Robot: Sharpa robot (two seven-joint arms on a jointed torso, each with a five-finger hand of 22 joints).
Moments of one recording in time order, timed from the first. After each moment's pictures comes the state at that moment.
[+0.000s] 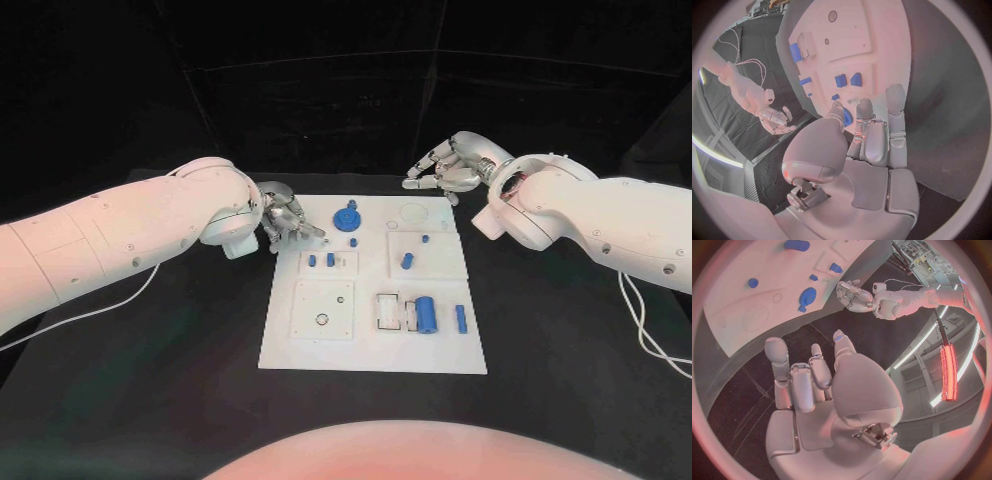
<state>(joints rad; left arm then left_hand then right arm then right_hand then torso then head) 1.27 -0.65 -0.04 1.26 -0.93 0.13 -0.48 1.16 0.06 -0.13 0.16 0.05 0.74 0.11 0.71 0.43 1.02 0.04 0.85 0.53 1.41 -0.04 1.26 1.13 0.17 1.24 0.06 0.70 0.71 1.26 -0.79 -0.01 1.42 -0.93 -0.32 -0.06 1.29 0.00 -0.15 0.09 0.32 0.96 0.14 0.14 0.07 1.37 0.06 1.25 1.27 1.47 -0.01 1.42 1.29 0.14 1.15 0.09 1.18 0.71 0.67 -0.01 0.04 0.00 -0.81</state>
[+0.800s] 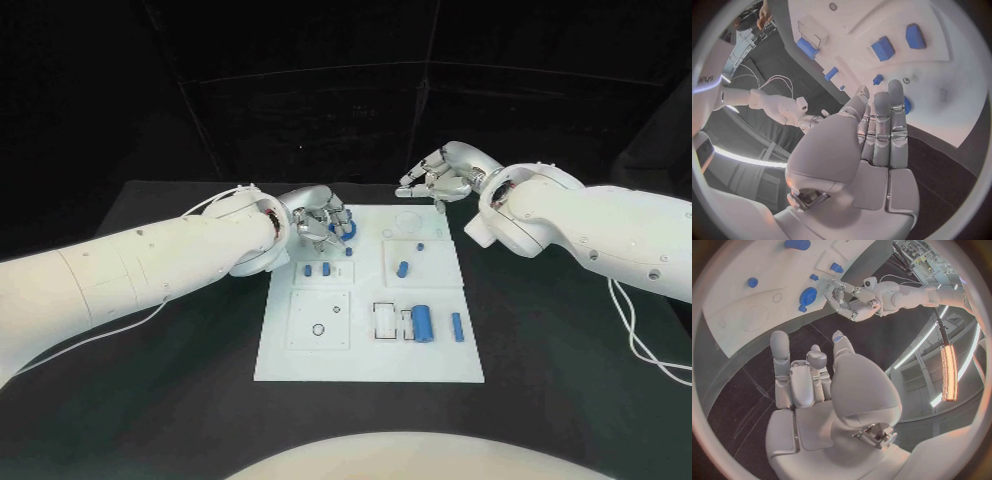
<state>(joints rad) 1.24 -0.56 -0.11 1.23 -1.15 -0.17 0.02 1.49 0.01 0.01 -0.07 0.05 0.83 0.16 0.42 0.15 0.88 0.09 0.53 0.21 1.23 0.01 0.88 0.68 0.17 1.23 0.10 0.50 0.55 1.26 -0.78 -0.01 1.41 -0.93 -0.32 -0.06 1.32 0.02 -0.17 0.11 0.33 0.95 0.14 0.15 0.07 1.24 0.05 1.02 1.06 1.47 -0.01 1.35 1.19 0.16 1.08 0.09 1.11 0.58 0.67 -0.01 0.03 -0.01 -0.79</state>
